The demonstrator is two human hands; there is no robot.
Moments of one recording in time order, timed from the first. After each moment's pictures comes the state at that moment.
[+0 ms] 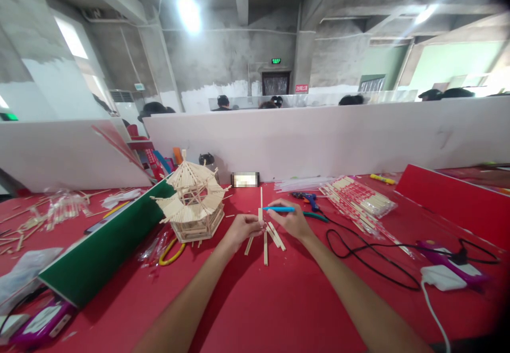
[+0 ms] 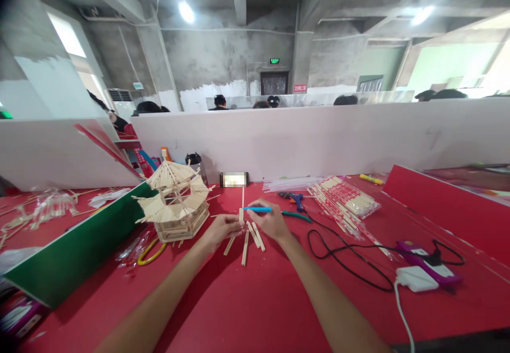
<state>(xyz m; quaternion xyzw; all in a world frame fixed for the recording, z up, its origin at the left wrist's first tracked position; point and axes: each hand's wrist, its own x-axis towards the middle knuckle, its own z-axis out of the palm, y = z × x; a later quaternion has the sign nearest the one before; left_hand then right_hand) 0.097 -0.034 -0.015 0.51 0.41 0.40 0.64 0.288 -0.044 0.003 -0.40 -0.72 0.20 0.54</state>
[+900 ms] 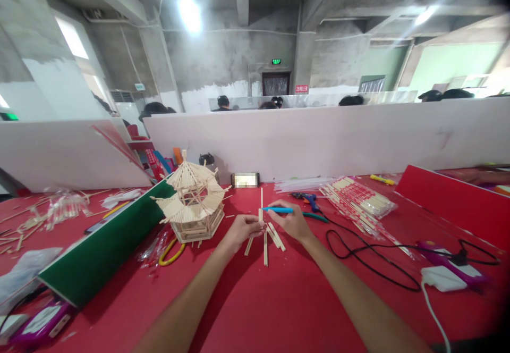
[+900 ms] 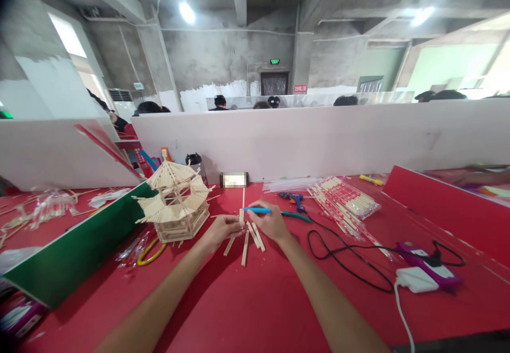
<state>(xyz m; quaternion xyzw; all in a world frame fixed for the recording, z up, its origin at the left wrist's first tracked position) 0.097 -0.033 -0.016 0.51 0.41 0.40 0.64 0.288 -0.045 0.002 -0.42 -0.72 0.18 0.52</state>
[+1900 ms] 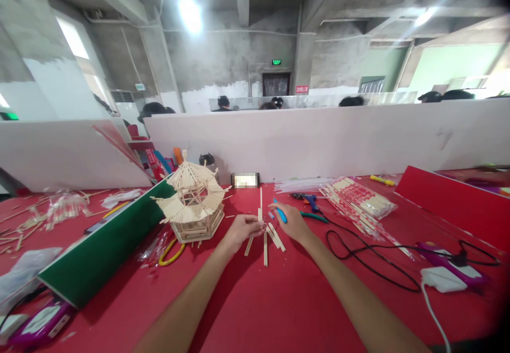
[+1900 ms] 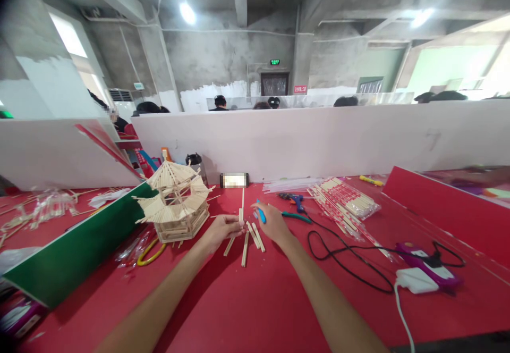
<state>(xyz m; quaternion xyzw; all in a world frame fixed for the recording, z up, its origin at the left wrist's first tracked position) 0.097 -0.035 -0.013 0.52 0.41 0.41 0.64 0.299 -0.024 -0.024 -0.46 -0.78 0.09 0.42</state>
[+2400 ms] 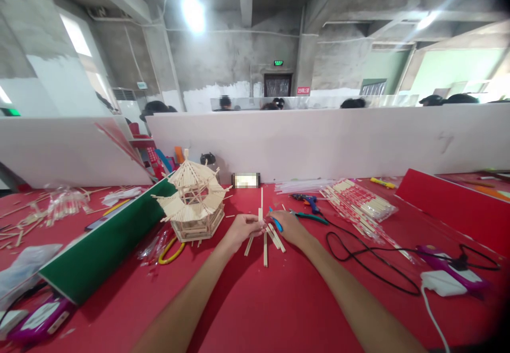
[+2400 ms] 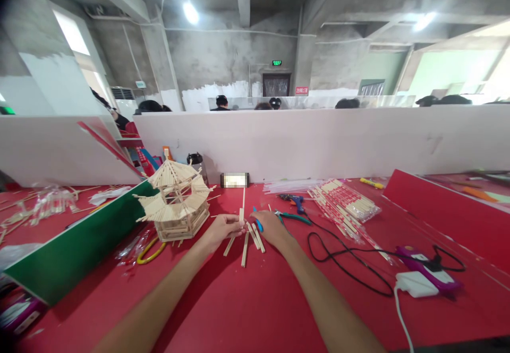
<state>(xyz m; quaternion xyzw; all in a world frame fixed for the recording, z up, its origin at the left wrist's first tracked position) 0.097 -0.036 -0.012 0.53 0.40 0.41 0.63 0.302 -0.012 -0.045 -0.45 -0.85 0.07 0.26</state>
